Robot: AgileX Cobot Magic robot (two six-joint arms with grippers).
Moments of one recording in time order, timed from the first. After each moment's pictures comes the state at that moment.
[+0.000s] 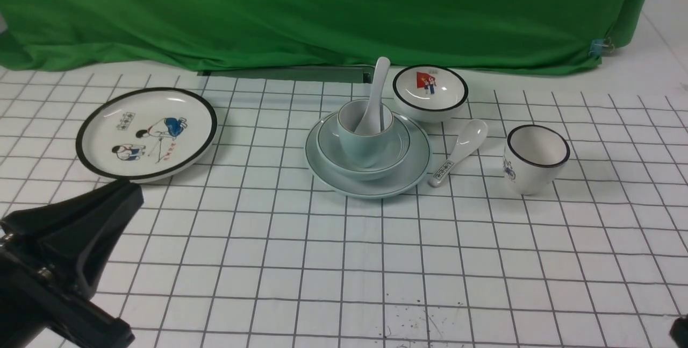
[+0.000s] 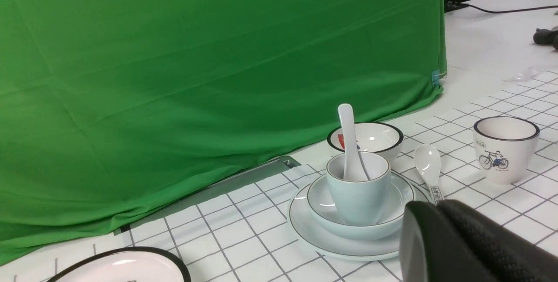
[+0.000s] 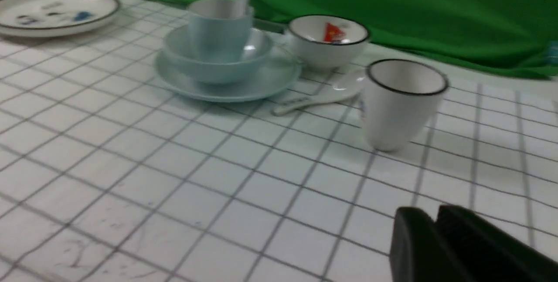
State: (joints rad) right arm 0.29 0.04 0.01 -0.03 0.12 0.01; left arm -0.42 0.52 -0.25 -0.02 -0.22 0.17
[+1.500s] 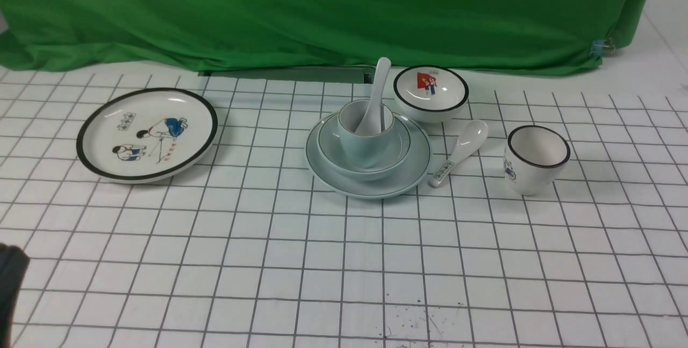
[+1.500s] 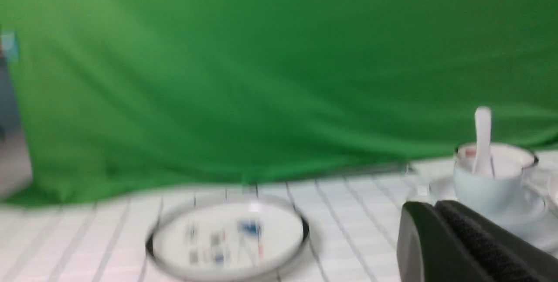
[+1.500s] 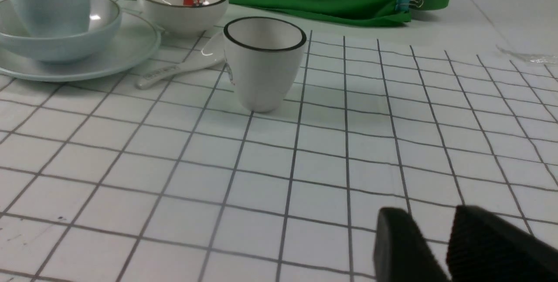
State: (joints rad) right arm 0.09 0.00 0.01 -0.03 0.22 -0.02; left arm -0.11 0.02 0.00 -0.05 -0.03 0.07
